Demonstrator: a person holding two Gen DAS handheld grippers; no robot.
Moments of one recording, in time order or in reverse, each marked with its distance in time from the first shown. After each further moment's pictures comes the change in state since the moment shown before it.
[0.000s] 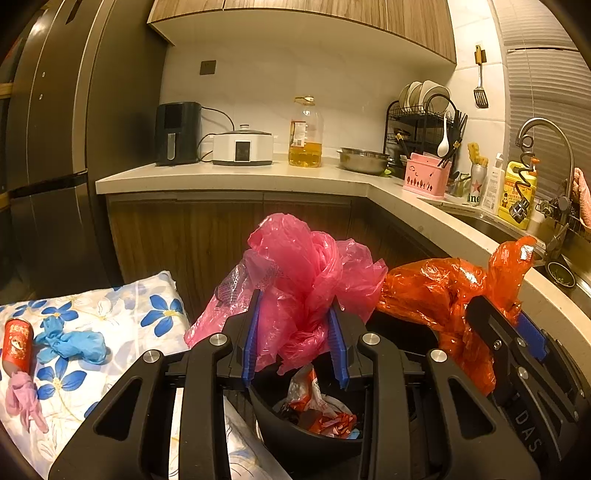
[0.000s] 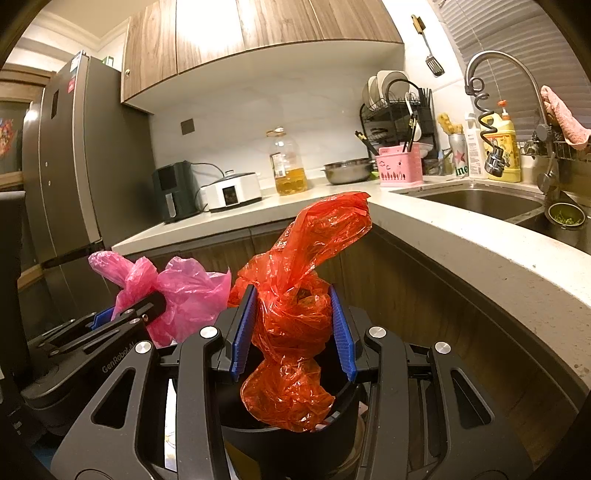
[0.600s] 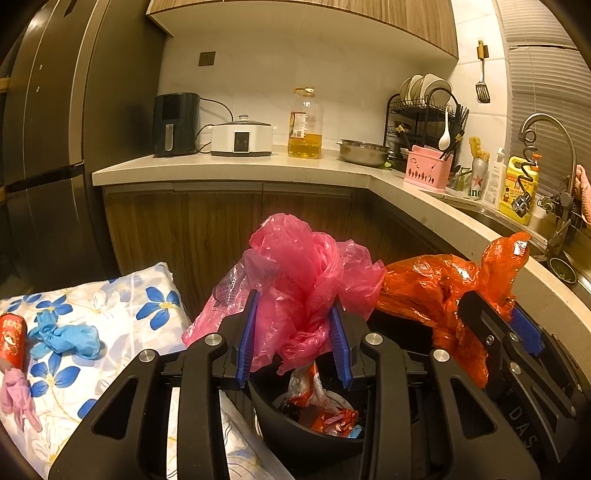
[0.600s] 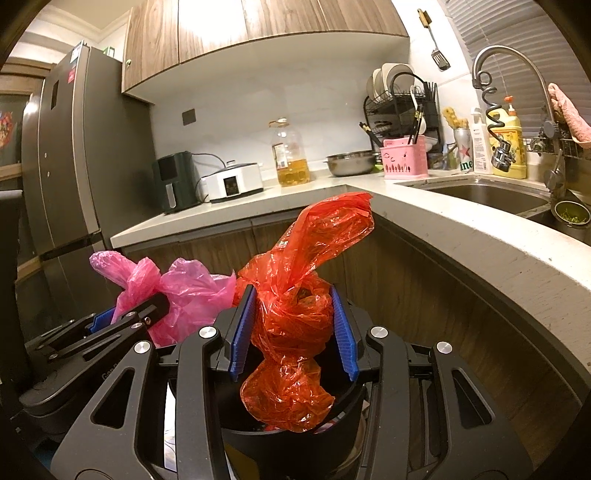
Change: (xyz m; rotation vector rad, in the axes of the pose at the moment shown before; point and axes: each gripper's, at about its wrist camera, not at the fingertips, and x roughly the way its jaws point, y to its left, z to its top) left arm 0.013 0.006 -0.006 -0.007 0.027 -0.007; right arm 0.016 0.002 -0.003 -0.016 0.032 0.005
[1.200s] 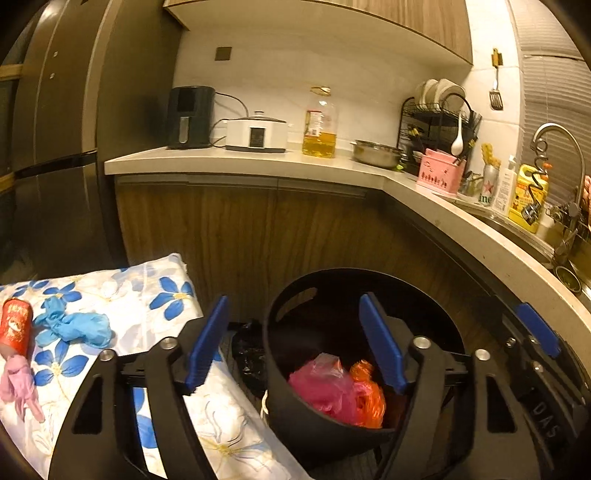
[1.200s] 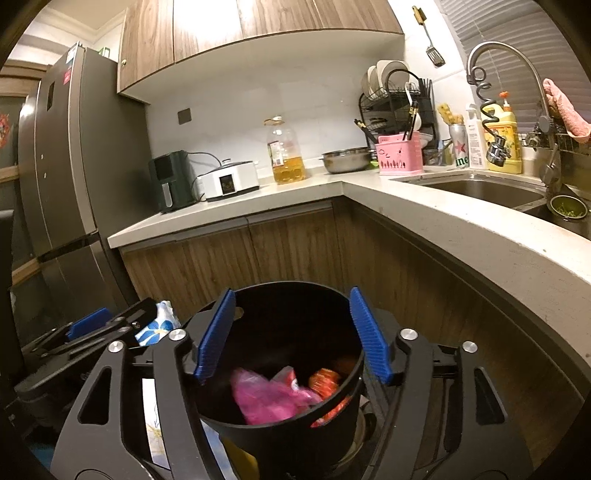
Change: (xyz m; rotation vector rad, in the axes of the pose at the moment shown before) left arm -0.008 0.023 -0.006 -0.050 -0.001 0.036; right arm -0.003 -0.007 -0.001 0.015 0.007 -0.014
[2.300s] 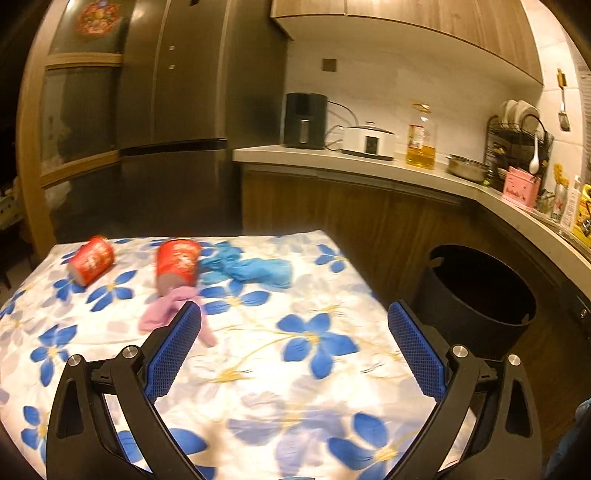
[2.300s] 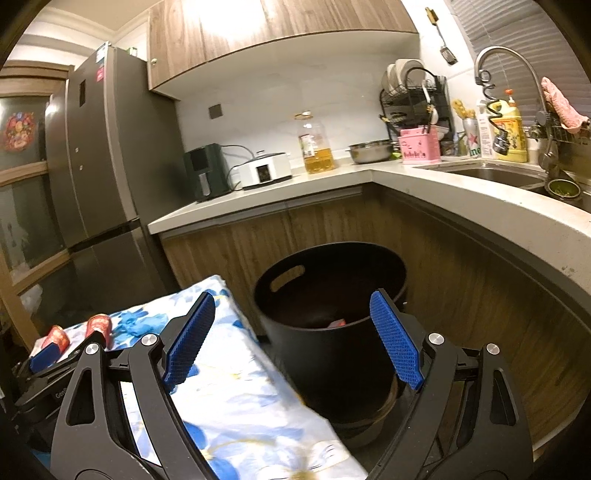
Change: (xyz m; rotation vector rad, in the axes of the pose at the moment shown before) left arm -0.134 0.115 -0.062 -0.108 -0.026 0.351; right arm -0.092 0.069 -0.042 -0.002 0.031 0.096
